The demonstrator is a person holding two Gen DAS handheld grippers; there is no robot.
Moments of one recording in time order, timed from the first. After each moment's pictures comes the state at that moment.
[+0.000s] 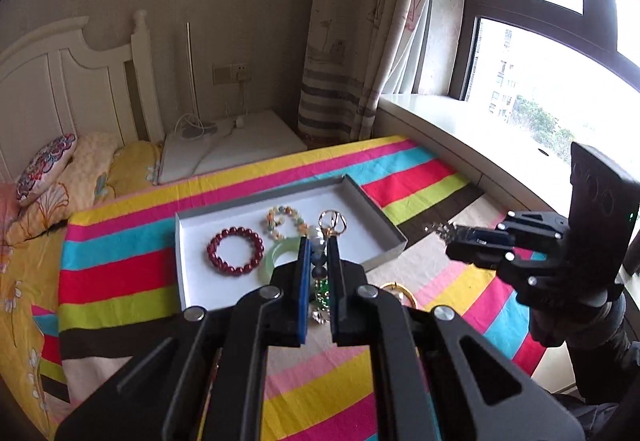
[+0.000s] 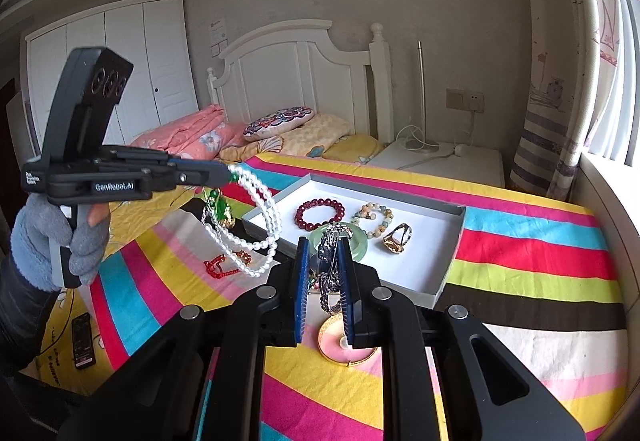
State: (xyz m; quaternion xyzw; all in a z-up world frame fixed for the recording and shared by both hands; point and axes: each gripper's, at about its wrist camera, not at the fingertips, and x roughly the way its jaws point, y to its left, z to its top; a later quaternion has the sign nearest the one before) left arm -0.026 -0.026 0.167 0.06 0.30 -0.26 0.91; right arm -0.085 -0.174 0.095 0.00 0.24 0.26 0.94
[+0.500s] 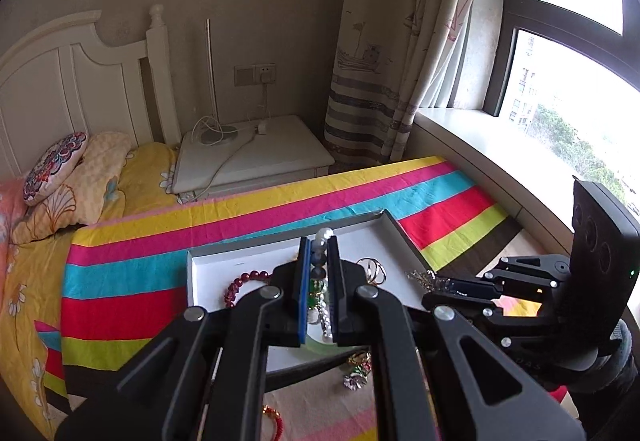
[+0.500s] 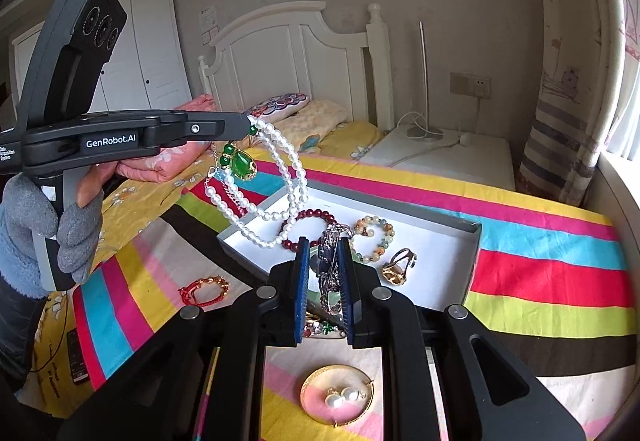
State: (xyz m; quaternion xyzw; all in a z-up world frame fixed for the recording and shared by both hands) left arm 0.067 -0.038 0.163 0.05 0.32 -0.21 0.92; right arm -0.007 -0.155 0.092 0.00 0.28 0.25 0.93
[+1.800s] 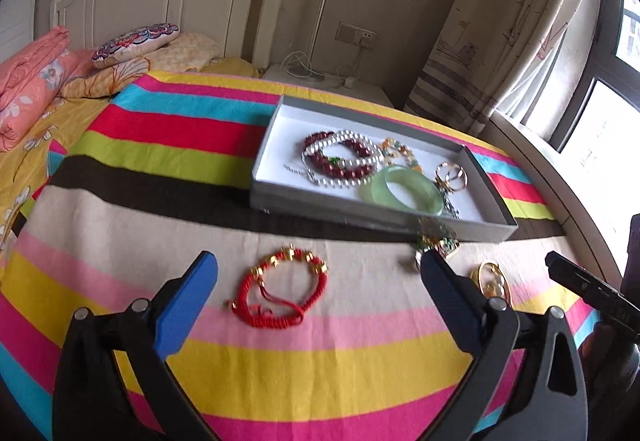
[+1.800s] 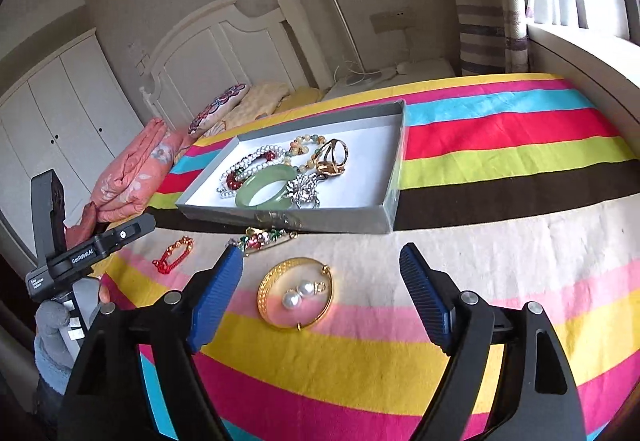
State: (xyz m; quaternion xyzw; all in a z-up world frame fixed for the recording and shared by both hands) left arm -0.030 0.039 0.033 -0.10 0.36 -0.08 0.93; right arm -0.056 -0.213 0.026 0.13 0.34 0.17 0.92
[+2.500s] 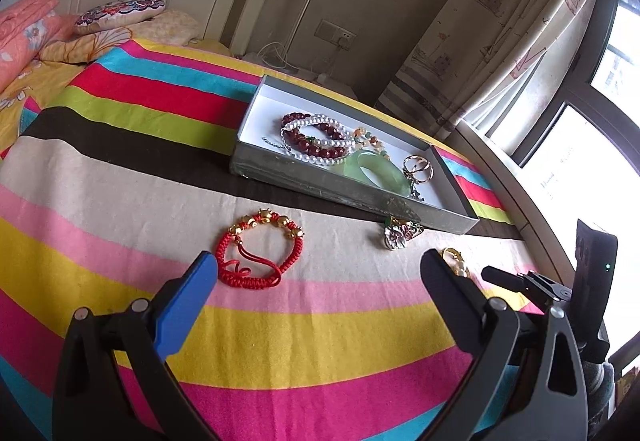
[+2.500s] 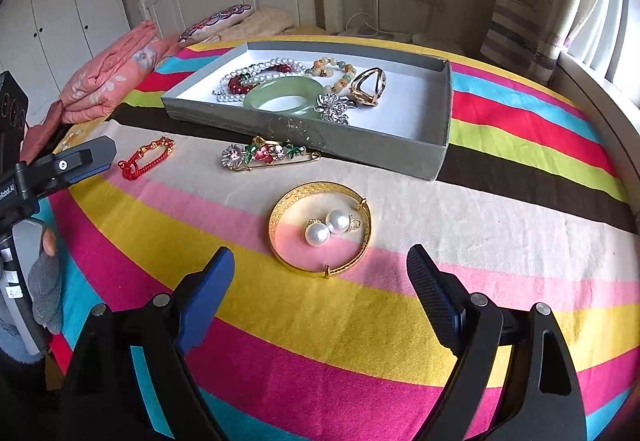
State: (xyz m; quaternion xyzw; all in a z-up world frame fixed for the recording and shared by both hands) left arm -0.044 0.056 0.021 -0.17 0.35 -0.15 0.91; right arm -0.055 -0.150 -0.005 -0.03 0.42 0.15 0.89
